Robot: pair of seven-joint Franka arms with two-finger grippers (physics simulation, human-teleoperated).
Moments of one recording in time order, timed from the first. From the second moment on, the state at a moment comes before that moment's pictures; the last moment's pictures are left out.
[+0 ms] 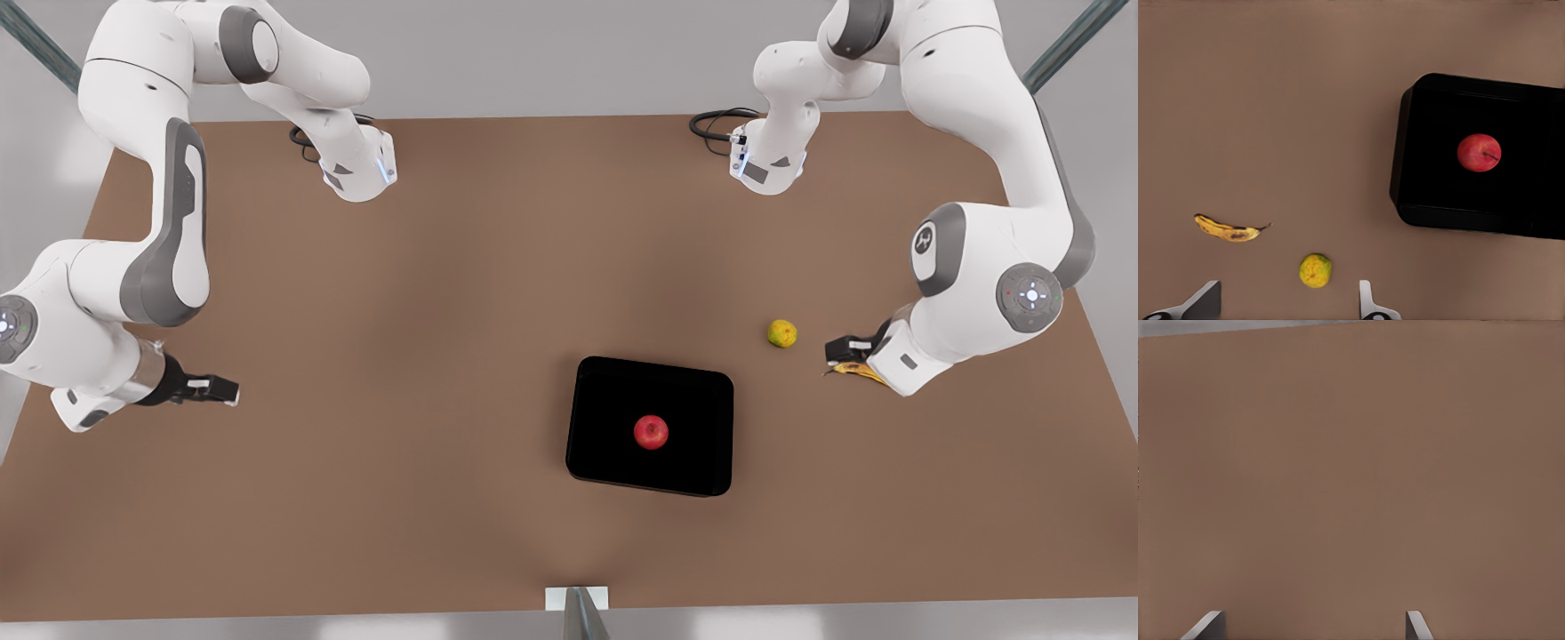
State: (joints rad) left arm -0.05 0.36 -0.05 -1.36 -0.03 1.60 -0.05; right arm -0.07 0.39 -0.01 -1.37 0.04 1.74 -0.04
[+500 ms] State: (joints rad) left arm -0.44 0.63 -0.07 -1.35 -0.02 1.82 -0.23; right arm -0.05 0.42 -0.03 -1.35 0.00 1.75 -0.05
